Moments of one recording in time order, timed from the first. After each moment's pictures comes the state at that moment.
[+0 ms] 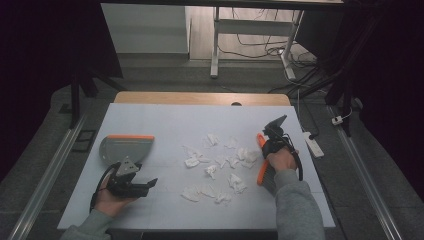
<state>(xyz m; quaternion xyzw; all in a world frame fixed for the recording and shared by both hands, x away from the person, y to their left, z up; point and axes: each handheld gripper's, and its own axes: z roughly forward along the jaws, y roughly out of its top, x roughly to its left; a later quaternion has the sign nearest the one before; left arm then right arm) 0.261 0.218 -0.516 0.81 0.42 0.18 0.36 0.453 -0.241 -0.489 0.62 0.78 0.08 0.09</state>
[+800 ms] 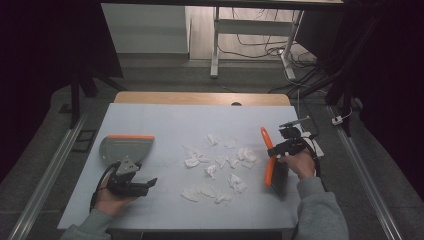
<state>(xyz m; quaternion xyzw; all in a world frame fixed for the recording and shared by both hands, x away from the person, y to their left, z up) 0.264 0.219 -0.517 0.81 0.42 0.17 0.36 0.427 -0.286 -0.455 0.56 0.79 0.24 0.03</state>
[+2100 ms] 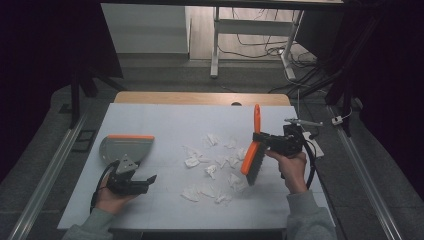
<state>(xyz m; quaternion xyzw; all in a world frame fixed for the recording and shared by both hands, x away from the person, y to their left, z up) 0.266 0.219 -0.516 0.80 0.44 0.19 0.37 0.381 -0.251 -0.414 0.47 0.71 0.52 0.04</state>
